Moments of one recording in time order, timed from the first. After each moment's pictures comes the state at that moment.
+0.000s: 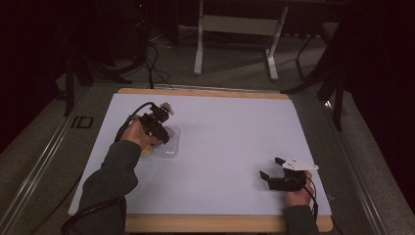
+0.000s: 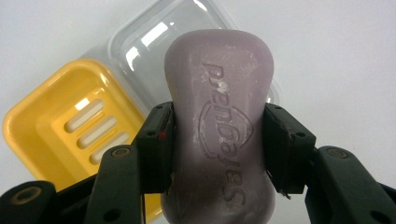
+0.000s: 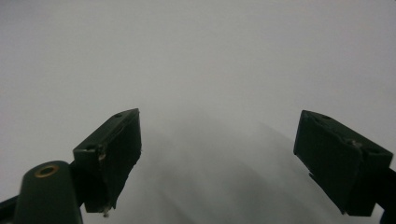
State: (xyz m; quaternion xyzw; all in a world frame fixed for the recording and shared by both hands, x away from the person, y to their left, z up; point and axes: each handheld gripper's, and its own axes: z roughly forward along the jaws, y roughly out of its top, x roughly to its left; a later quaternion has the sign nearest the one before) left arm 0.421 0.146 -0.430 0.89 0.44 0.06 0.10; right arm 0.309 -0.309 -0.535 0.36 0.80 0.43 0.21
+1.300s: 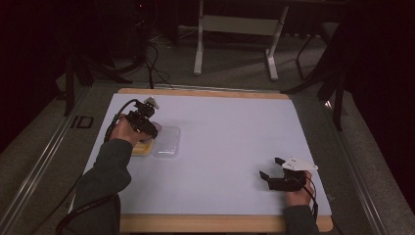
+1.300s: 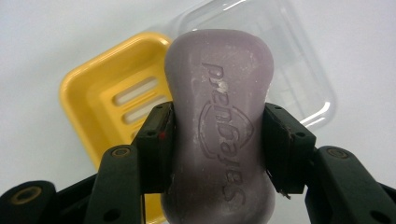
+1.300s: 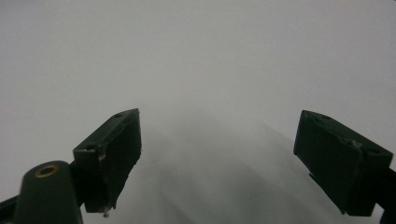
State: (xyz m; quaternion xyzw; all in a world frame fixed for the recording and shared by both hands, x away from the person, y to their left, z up) left arm 0.430 0.188 -0.433 0.85 0.52 0.08 0.11; right arm 0.309 -0.308 -0.535 0.36 0.80 0.43 0.21
